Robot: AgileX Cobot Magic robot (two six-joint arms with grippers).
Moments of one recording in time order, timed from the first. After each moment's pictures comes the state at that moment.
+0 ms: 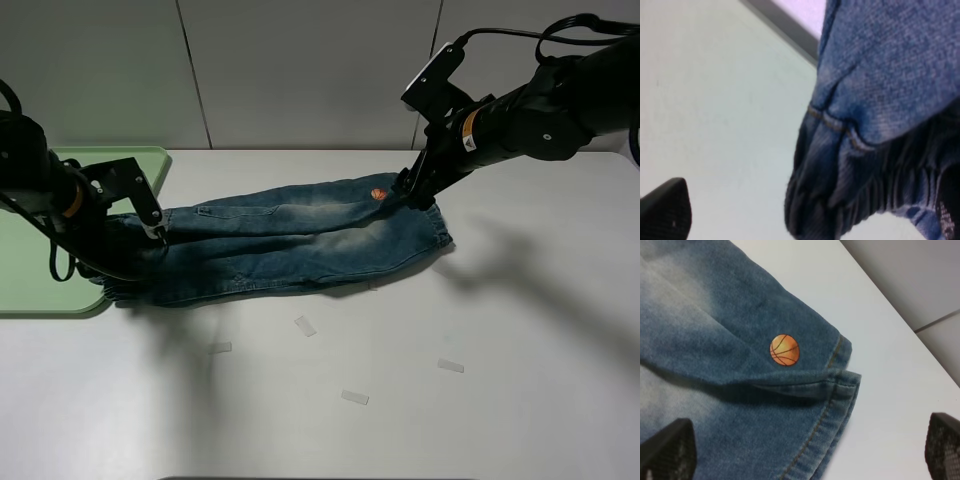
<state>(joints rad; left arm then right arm) -0.23 1.78 -0.75 1.19 0.23 -0.30 0.39 1.81 -1.00 -0.67 0.08 0.11</state>
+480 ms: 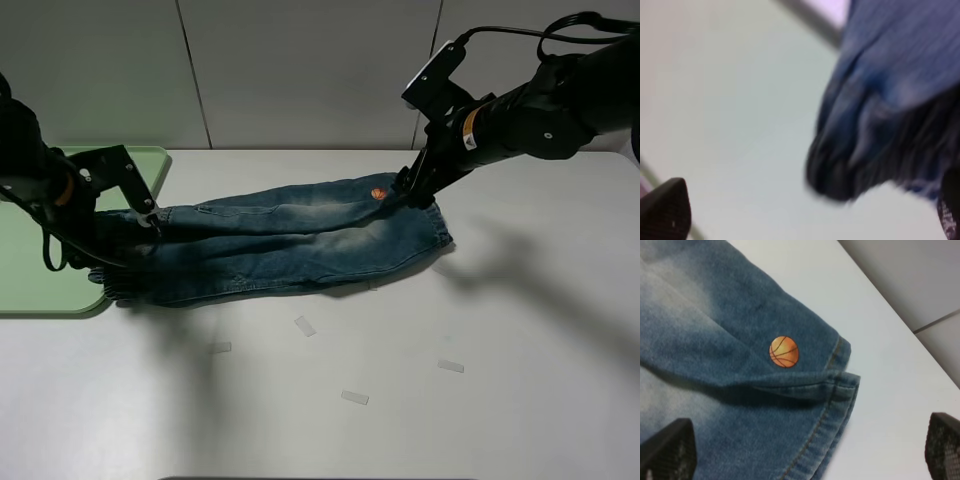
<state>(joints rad) -0.23 1.73 -0.78 1.15 0.34 -0.30 0.39 1.80 -1.00 -0.66 0.08 0.11</state>
